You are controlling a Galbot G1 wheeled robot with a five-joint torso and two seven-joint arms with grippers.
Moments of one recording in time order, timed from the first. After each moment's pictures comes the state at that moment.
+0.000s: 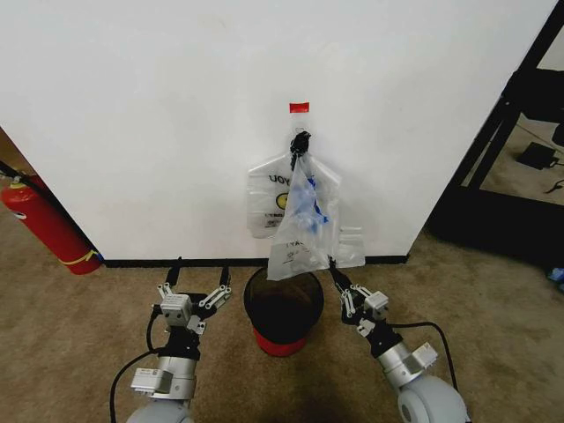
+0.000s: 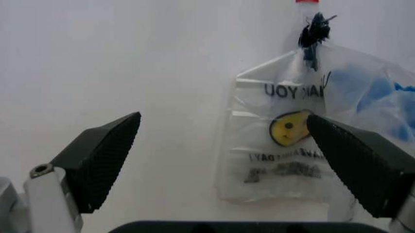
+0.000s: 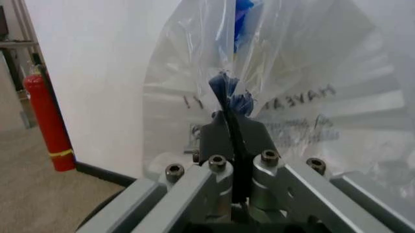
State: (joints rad) left arm 1.64 -1.31 -0.39 -2.18 -0.15 -0.29 -0.16; right arm -1.56 1.31 0.44 1.98 0.28 0.25 -0.32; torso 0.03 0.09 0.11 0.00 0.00
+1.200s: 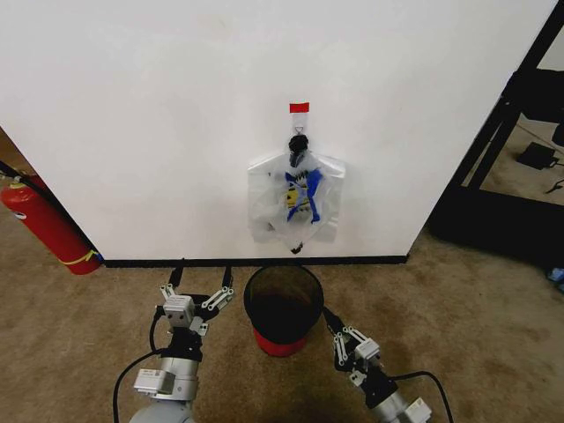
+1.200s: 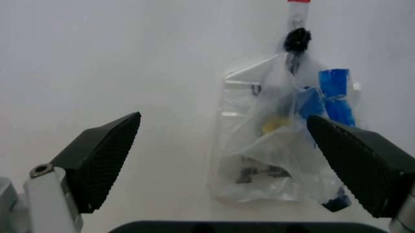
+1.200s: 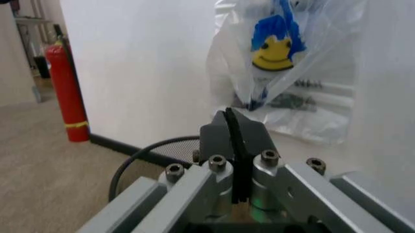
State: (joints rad) left arm 1.64 -1.30 -0.37 -2.18 -0.15 -0.29 -0.16; right arm -1.69 1.35 0.41 1.96 0.15 0.39 -0.33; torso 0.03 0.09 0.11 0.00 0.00
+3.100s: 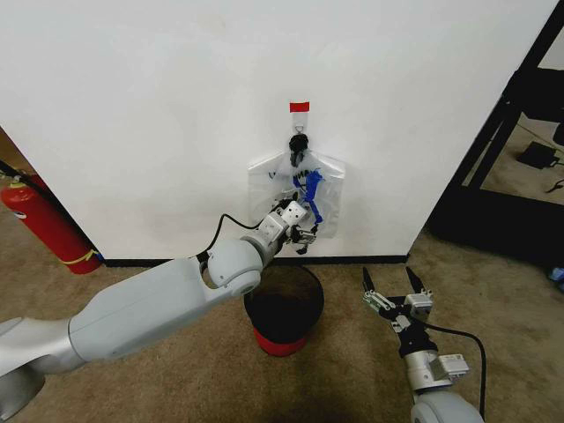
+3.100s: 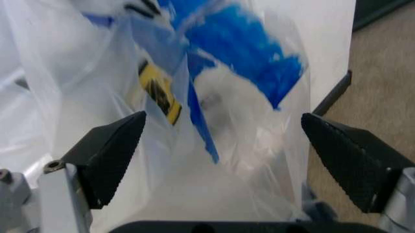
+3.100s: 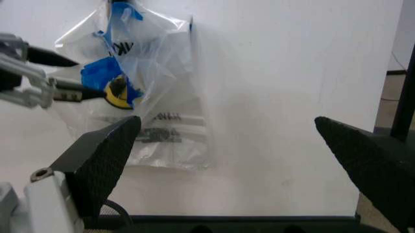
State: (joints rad) left arm 0.22 -0.92 0.66 -1.81 -0.75 0.47 -0.38; right arm -1.61 1.37 0.53 2.05 0.23 0.21 -0.01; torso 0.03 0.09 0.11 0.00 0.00
